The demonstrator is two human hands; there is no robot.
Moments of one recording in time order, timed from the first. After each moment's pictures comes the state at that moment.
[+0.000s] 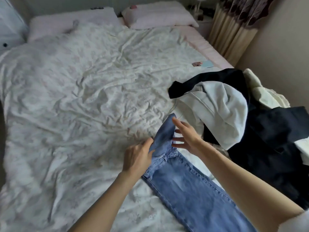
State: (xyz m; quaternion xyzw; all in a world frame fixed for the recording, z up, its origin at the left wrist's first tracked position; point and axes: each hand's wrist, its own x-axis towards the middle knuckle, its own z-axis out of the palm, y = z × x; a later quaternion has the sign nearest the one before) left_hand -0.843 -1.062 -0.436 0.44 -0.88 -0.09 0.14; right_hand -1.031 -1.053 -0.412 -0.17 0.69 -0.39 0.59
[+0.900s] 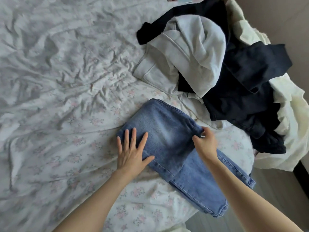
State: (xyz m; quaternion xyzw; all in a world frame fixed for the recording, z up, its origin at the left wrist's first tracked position) left_hand -0.853 -0.927 -0.572 0.42 -0.88 -0.18 -0.14; right_hand -1.081 -0.840 -0.521 -0.14 0.89 -0.31 0.30
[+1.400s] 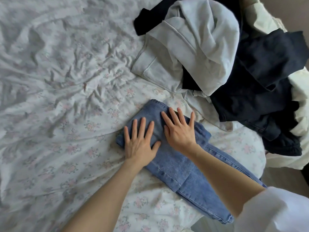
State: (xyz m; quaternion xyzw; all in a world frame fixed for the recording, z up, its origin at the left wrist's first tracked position) left_hand -0.897 -0.961 -0.586 0.43 -0.88 -0.15 -0.11; right_hand -1.054 -0.916 -0.566 -0.57 0.80 0.08 0.15
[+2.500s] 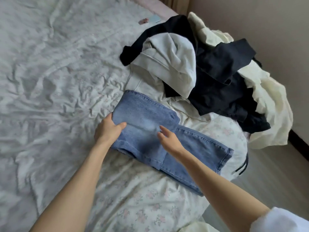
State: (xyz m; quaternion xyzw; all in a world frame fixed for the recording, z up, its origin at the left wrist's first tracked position) left_hand -0.863 -1.048 -0.442 0.59 -0.72 -0.37 0.03; right_hand -0.995 -0.889 -0.464 -0.19 0.79 -0.33 0.48
